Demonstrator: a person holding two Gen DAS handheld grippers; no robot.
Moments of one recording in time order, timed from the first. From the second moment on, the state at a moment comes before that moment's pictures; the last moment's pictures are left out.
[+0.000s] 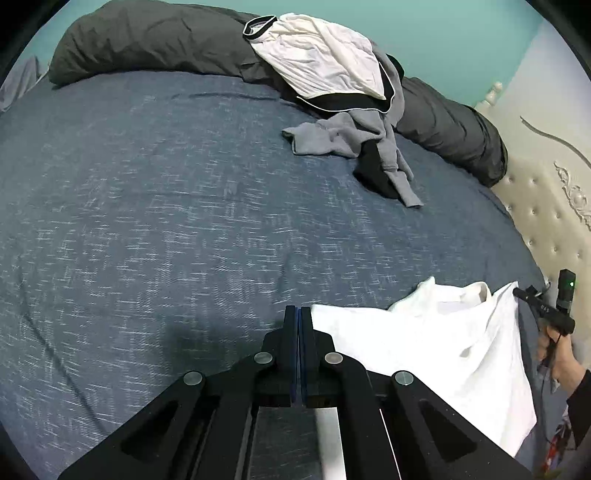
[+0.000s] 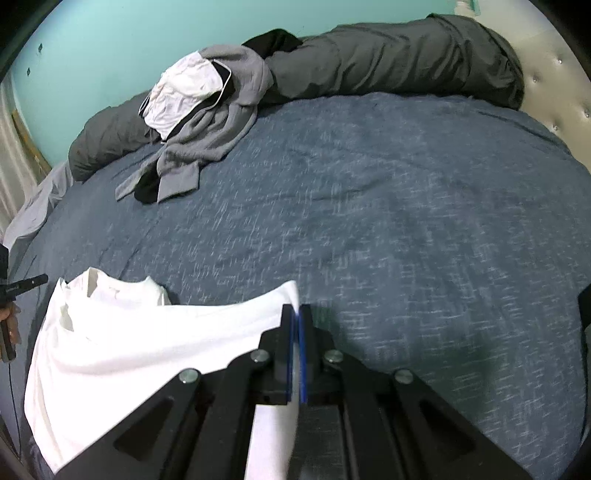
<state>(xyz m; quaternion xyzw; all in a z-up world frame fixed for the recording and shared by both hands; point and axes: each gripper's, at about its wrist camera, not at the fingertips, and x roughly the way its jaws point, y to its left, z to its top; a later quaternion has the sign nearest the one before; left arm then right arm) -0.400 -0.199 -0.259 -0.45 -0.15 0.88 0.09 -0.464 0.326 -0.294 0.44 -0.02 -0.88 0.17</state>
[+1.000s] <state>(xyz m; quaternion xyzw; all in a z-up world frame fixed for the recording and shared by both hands) -0.411 -0.205 -0.269 -0.45 -0.16 0.88 0.04 -0.472 0.339 -0.295 0.44 -0.04 -0.89 0.13</state>
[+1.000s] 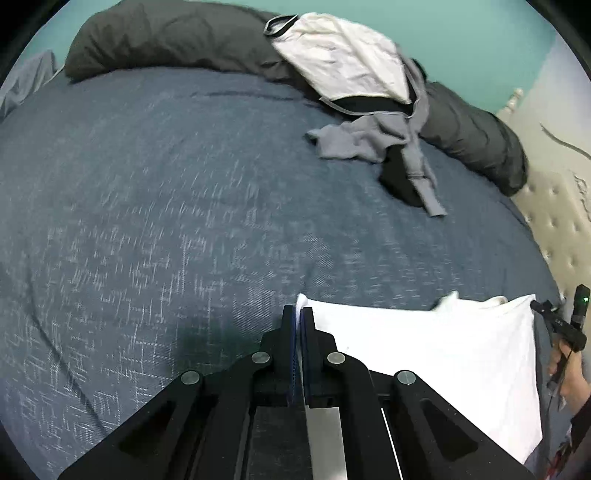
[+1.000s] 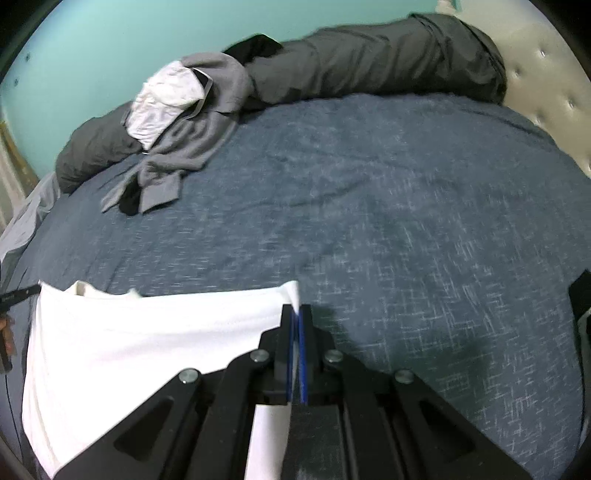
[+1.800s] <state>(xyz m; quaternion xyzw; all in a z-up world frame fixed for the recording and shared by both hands) -0.322 -0.195 -0.274 -0.50 -0.17 0.84 0.09 -0.420 0.362 -0.289 0.49 -0.10 -0.85 0.15</state>
